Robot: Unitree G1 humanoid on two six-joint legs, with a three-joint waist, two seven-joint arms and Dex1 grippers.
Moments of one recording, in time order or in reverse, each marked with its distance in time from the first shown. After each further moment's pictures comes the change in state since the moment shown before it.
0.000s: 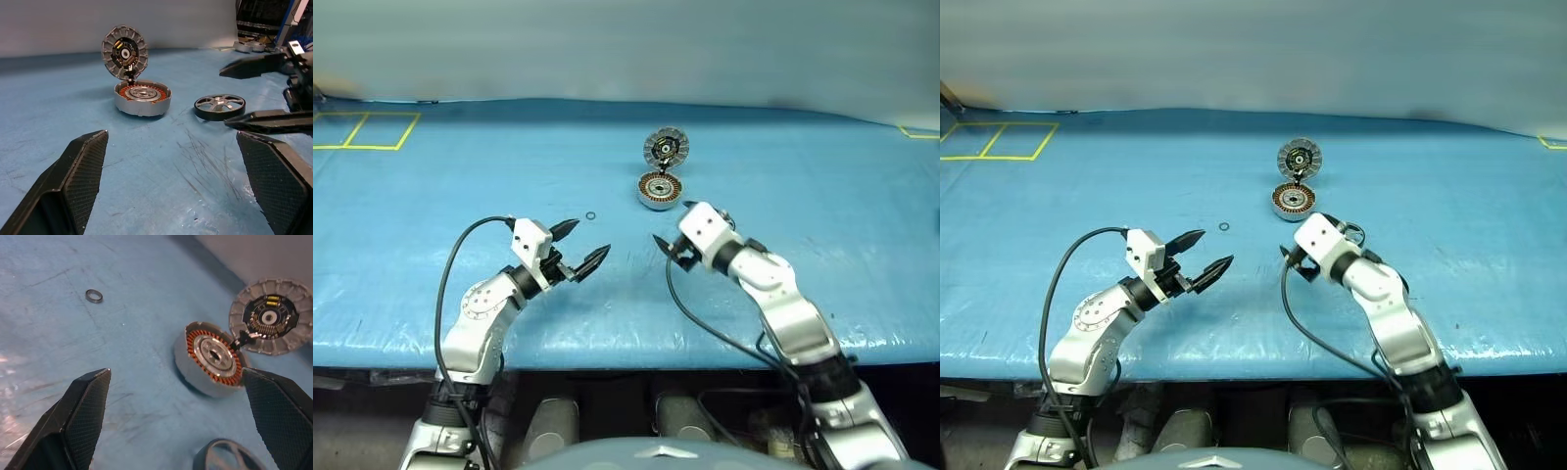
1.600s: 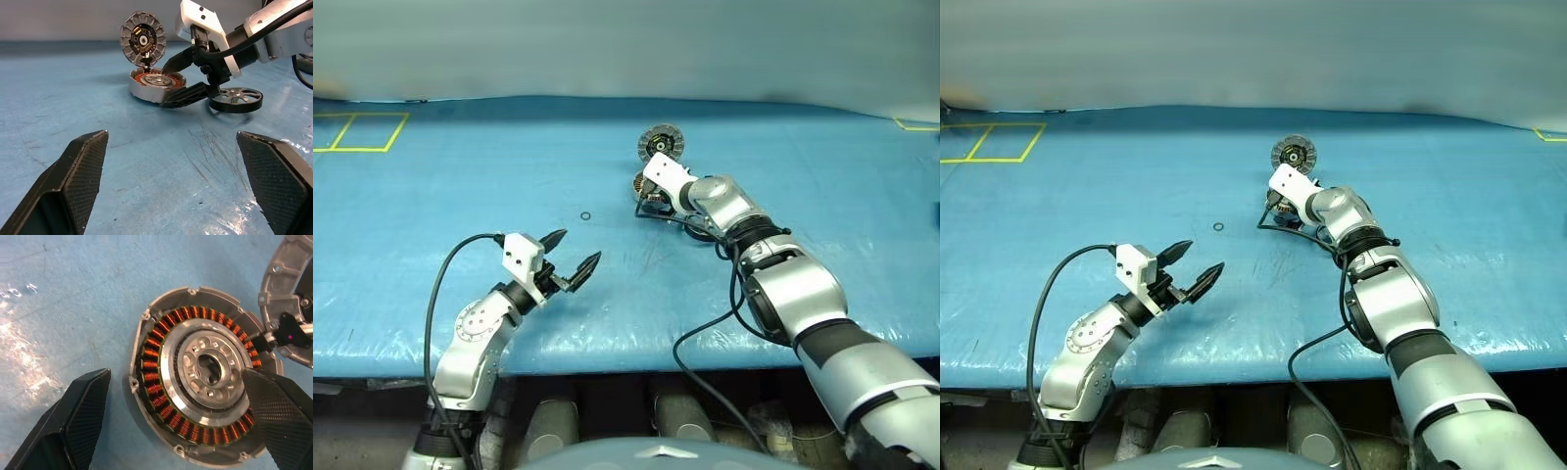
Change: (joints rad) left arm 0.130 0.021 0.003 -0.101 0.005 0.004 0.089; right arm -0.730 0.208 0.038 1.356 -0.147 -0.332 0.113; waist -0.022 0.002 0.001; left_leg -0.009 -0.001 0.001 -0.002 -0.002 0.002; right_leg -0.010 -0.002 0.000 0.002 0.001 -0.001
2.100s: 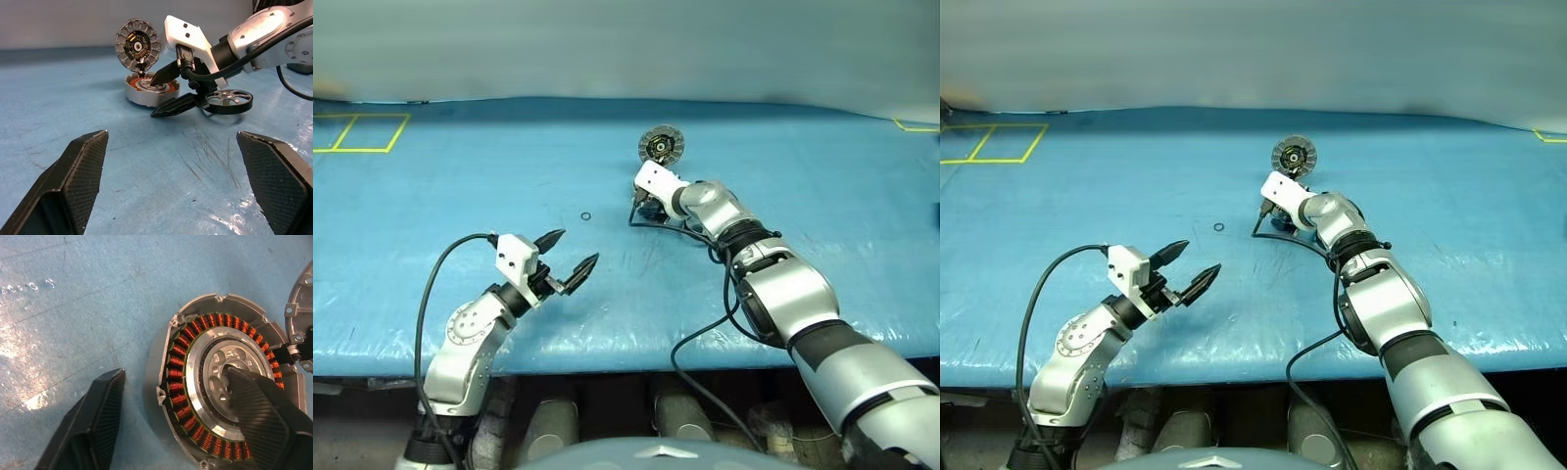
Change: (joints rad) left arm 0.021 0.005 0.018 -0.042 -0.024 0.004 -0.003; right arm 0.005 0.026 0.022 0.022 -0.055 -0.020 -0.034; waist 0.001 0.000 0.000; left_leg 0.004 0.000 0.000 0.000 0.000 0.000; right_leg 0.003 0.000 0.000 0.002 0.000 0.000
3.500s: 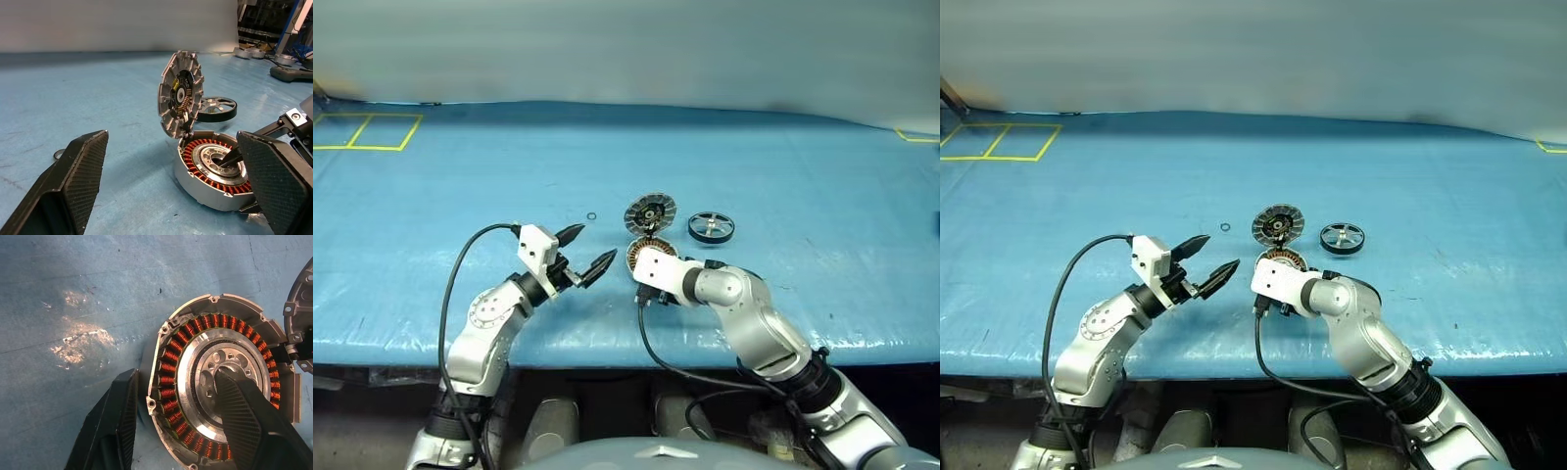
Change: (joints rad) left arm -0.114 -0.036 -0.067 0.089 0.001 -0.001 -0.027; right arm 0.788 -0.264 0.254 -1.628 -0.100 0.761 0.217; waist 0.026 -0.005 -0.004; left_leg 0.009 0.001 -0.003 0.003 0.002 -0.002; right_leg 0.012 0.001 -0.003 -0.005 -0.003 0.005
